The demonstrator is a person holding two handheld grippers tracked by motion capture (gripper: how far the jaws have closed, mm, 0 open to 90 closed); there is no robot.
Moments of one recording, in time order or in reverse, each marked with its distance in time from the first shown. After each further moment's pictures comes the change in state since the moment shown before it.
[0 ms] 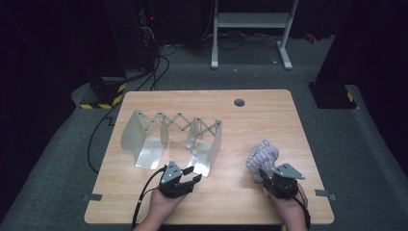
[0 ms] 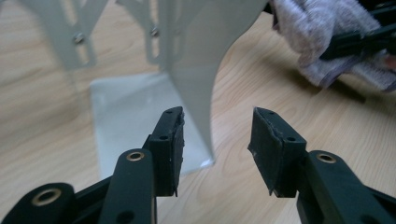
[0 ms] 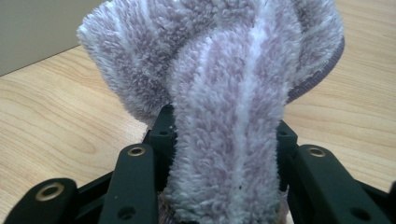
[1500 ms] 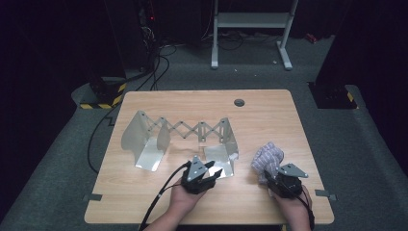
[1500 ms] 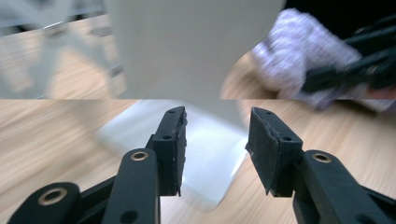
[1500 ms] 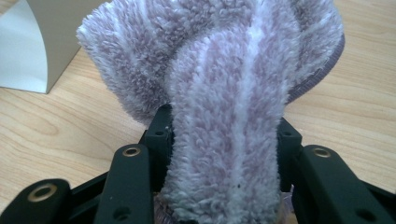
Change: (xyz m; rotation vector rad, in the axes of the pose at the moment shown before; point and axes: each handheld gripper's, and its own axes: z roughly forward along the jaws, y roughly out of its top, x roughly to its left) left arm -0.024 0.018 0.021 -0.014 0.048 0.075; right arm -0.015 -0.009 0.005 0.070 -0.034 0.028
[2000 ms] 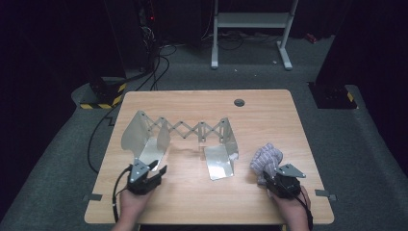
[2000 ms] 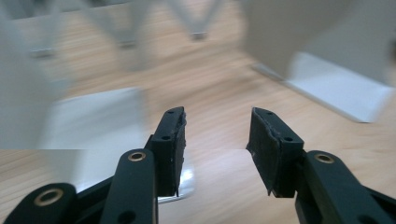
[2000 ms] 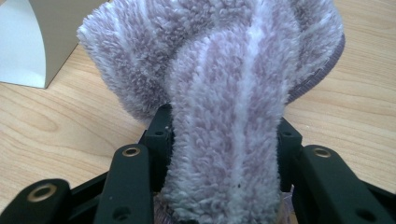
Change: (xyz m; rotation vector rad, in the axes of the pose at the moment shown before) left arm 0.106 -0.052 -0.100 0.035 0.311 -0.139; right arm 0.004 -0.001 0.003 0.012 -0.001 -0.003
